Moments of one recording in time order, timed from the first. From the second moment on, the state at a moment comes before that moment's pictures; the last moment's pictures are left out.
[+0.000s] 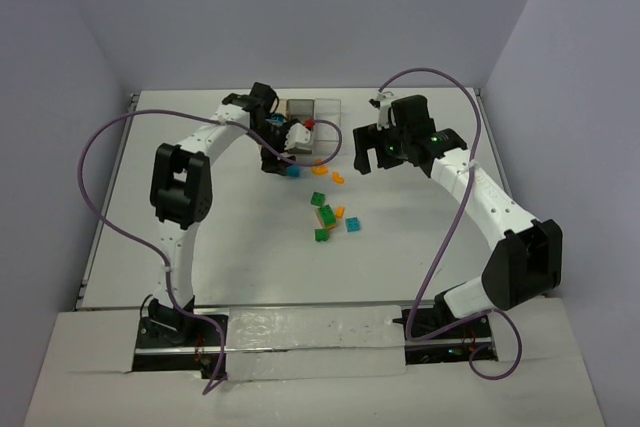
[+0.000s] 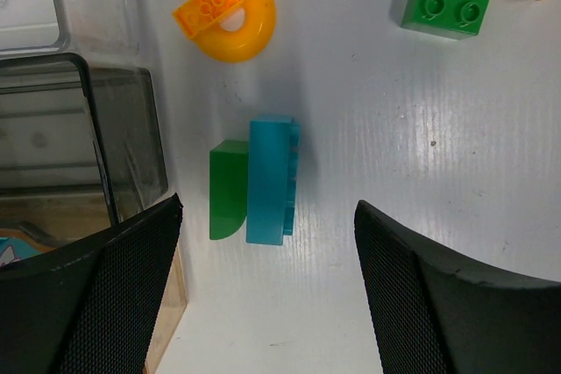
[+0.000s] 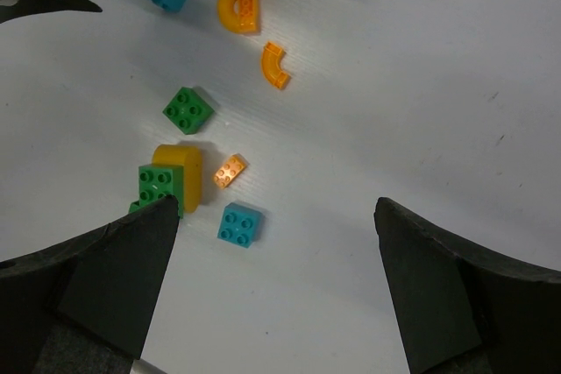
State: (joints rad) left arm -0.40 2.23 1.92 -0.97 0.57 1.27; right arm 0.35 1.44 1.26 -0.61 -0.17 0.06
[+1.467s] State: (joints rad) left arm -0.45 1.96 1.62 -0.81 0.49 1.00; right arm 0.17 1.31 1.26 -0.60 -0.29 0.17
